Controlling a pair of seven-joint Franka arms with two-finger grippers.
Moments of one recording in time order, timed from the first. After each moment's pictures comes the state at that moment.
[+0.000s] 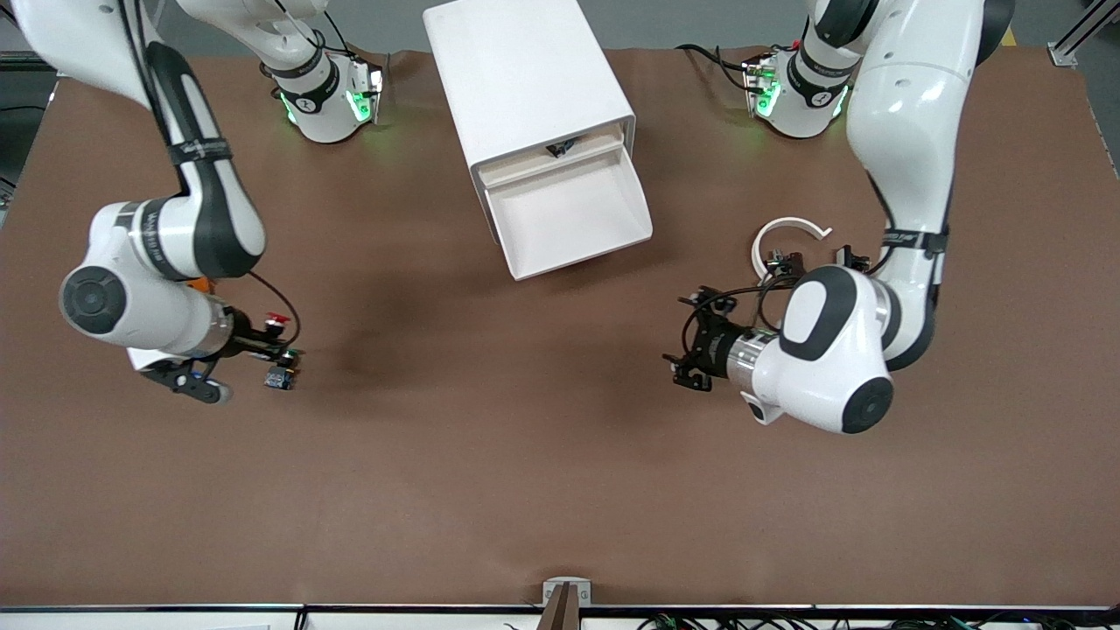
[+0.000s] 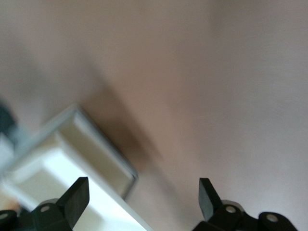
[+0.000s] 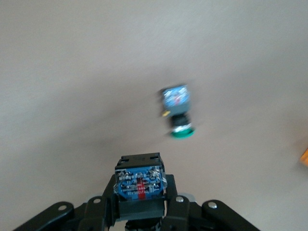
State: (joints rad) left arm -0.32 0.74 0.01 -1.16 -0.52 1.53 -1.46; right arm 0.10 0.34 0.02 -1.84 0.03 2.02 0.52
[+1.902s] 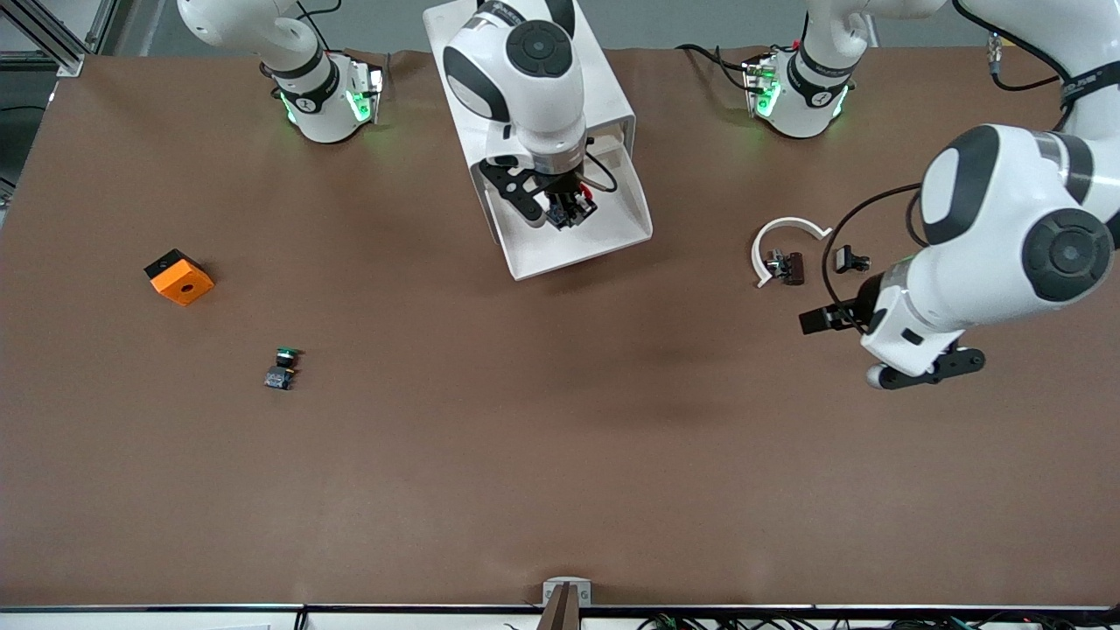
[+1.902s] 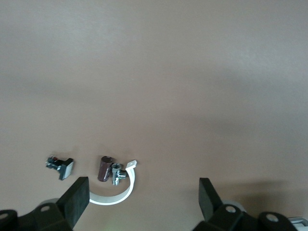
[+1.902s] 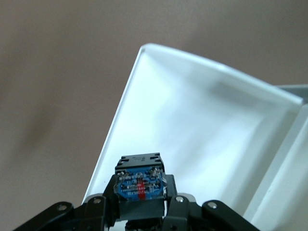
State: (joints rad) left arm -0.26 0.32 0.04 -1.52 -0.10 1.69 -0.39; right arm 0.91 0.36 0.02 -1.66 0.06 2.05 1.76
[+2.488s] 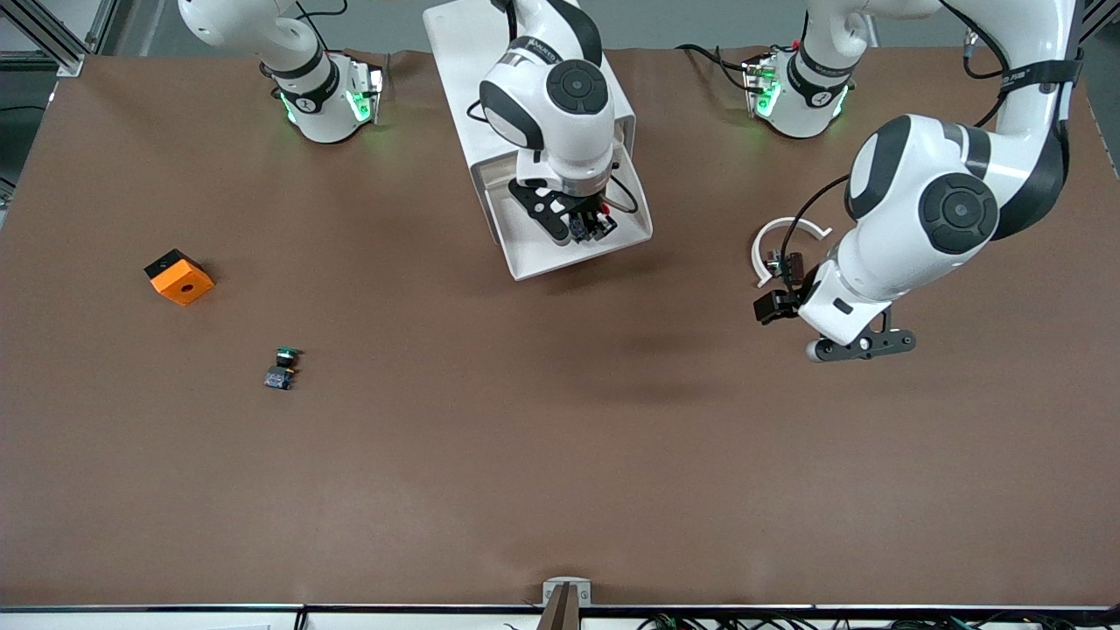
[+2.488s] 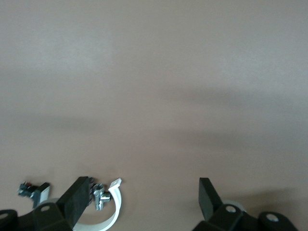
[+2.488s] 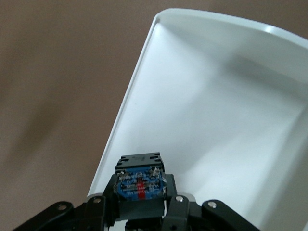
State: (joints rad) left arm -0.26 0.23 -0.05 -1.79 -0.06 1.98 -0.39; right arm 0.93 0.48 0.02 -1.57 0.06 2.06 1.78
